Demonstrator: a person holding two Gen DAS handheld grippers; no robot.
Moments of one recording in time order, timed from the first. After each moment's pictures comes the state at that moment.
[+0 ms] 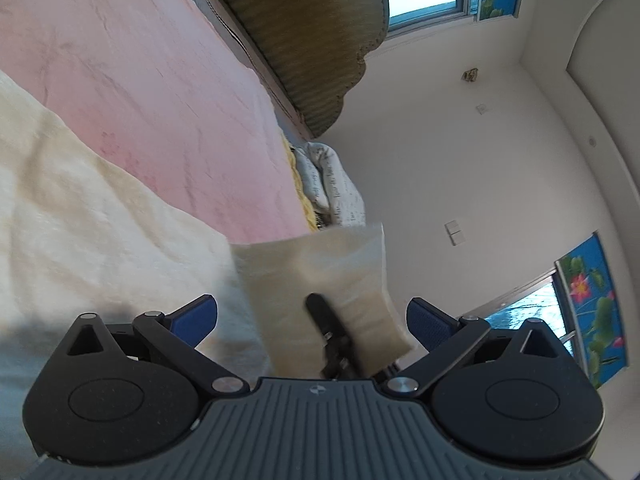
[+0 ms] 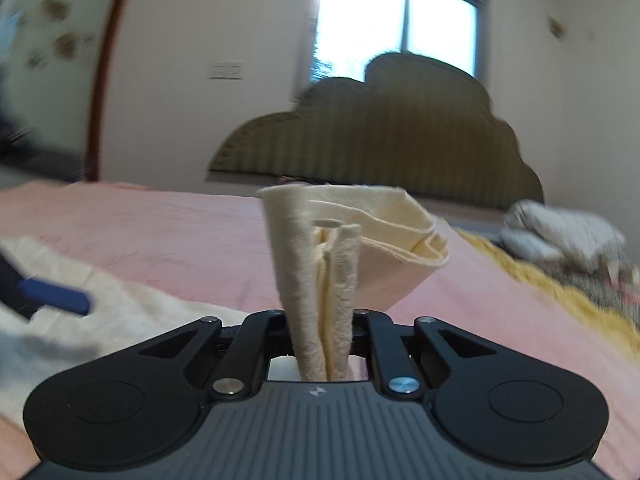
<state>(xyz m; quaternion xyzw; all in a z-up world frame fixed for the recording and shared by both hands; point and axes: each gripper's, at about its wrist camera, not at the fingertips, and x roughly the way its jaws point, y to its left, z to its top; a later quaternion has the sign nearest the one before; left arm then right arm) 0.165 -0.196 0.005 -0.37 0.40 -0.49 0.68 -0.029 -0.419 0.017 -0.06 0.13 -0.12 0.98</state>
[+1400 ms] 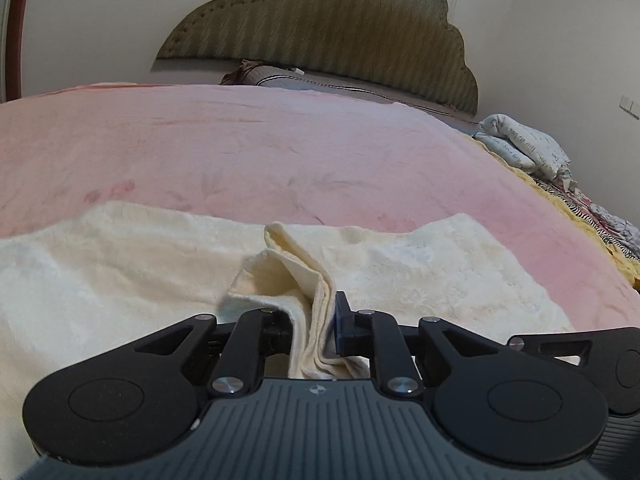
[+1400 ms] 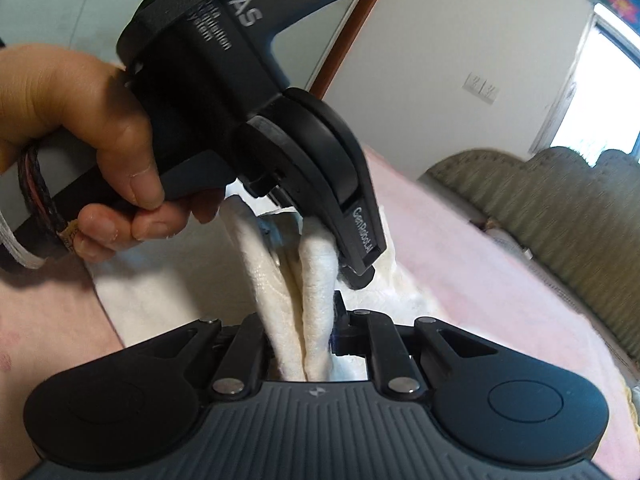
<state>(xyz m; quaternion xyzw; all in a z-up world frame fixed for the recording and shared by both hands) 0.171 -0.111 0.005 -0.02 0.32 -0.28 0.91 0.048 -0.218 -0.026 -0.27 0.19 0.13 0.93</state>
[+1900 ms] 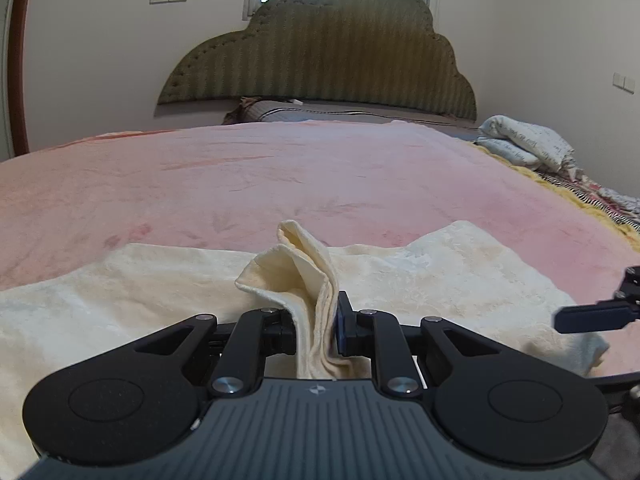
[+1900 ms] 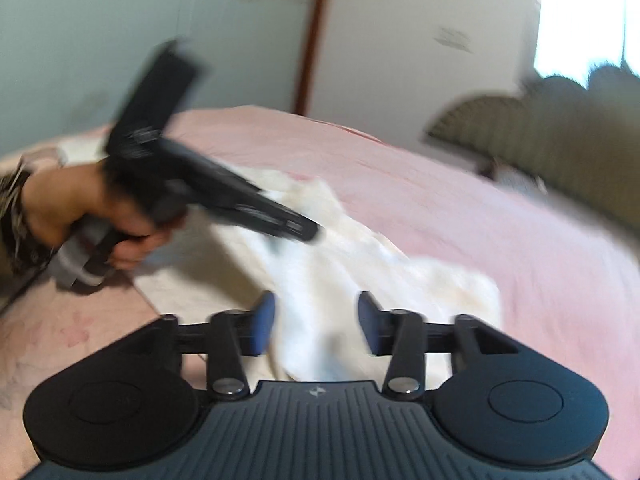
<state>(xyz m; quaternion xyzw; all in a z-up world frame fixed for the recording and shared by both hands) 0.151 -0.111 0.014 0.04 0.26 -0.26 0.93 0.013 -0.312 0.023 -0.10 0.24 0.15 0.95</state>
